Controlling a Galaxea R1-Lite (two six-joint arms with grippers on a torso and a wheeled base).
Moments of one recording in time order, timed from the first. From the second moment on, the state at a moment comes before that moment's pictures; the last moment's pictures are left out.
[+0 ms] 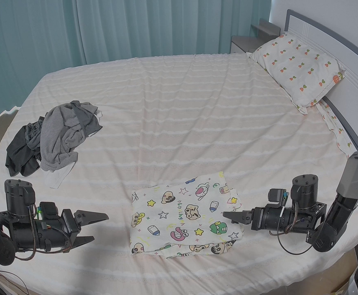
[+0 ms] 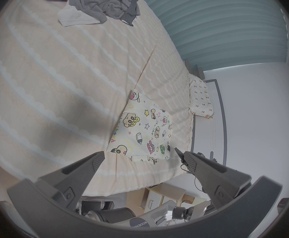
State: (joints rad) left arm -0.13 1.55 -0.21 -0.71 -0.55 -0.88; right arm 0.42 2.10 -0.40 -1.25 0.40 0.49
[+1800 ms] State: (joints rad) left arm -0.14 1.57 -0.20 -0.71 -0.54 -0.87; right arm 0.40 2.26 -0.46 -1.24 0.39 0.44
